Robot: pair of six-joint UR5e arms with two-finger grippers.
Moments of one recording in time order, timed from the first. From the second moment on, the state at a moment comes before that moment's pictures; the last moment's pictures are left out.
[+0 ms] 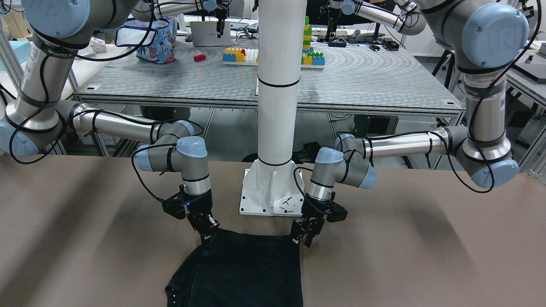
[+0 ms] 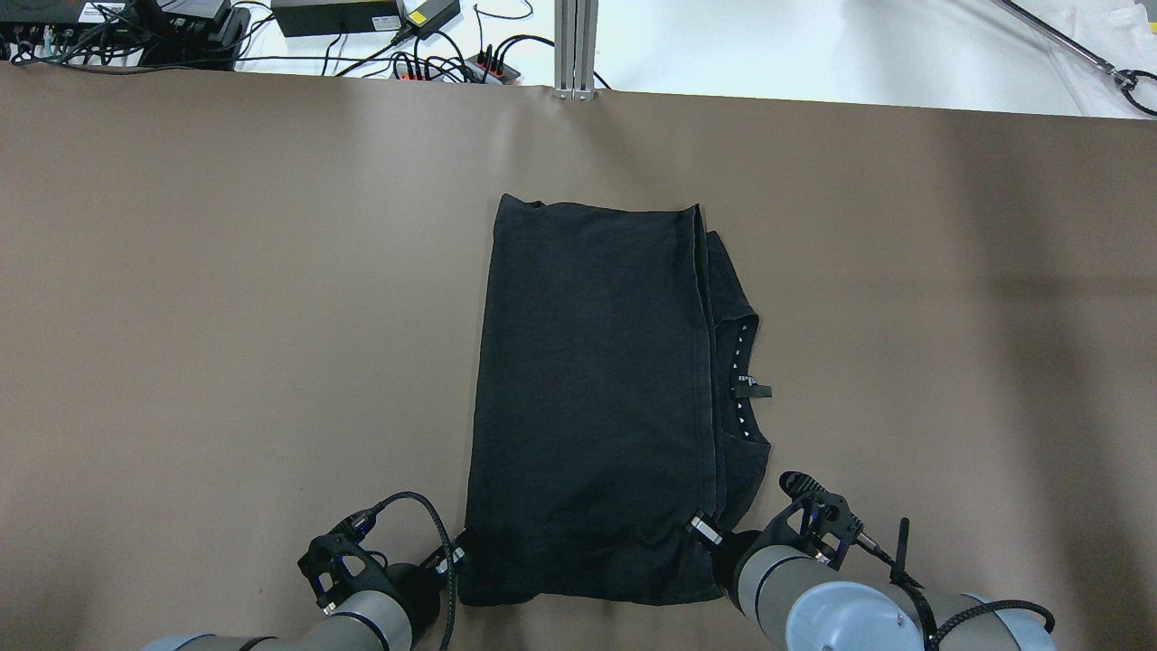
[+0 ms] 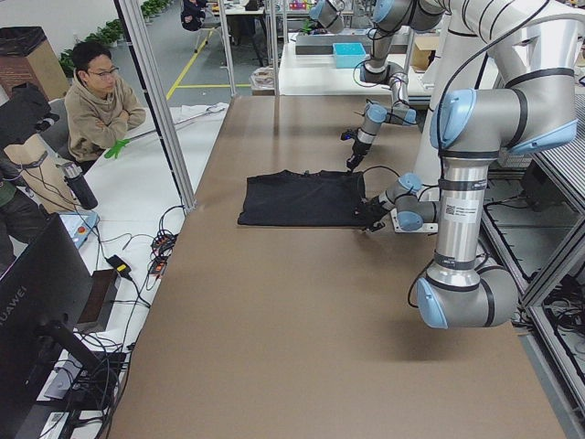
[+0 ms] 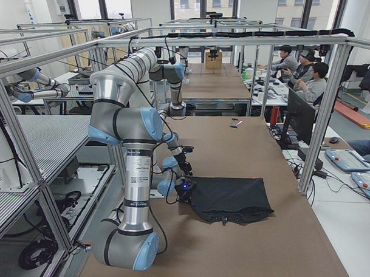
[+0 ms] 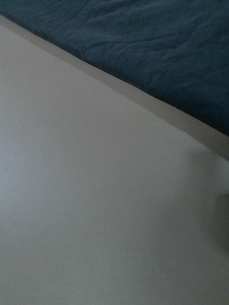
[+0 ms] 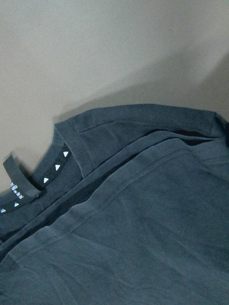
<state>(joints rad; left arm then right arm) -0.06 -1.89 -1.88 -2.00 -1.08 -2.20 0.20 -1.40 2.09 -1.34 1.37 2.10</state>
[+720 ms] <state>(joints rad) 0.02 -1.90 -1.88 -2.00 -1.03 -2.25 0.20 -1.40 2.09 -1.34 1.37 2.10</state>
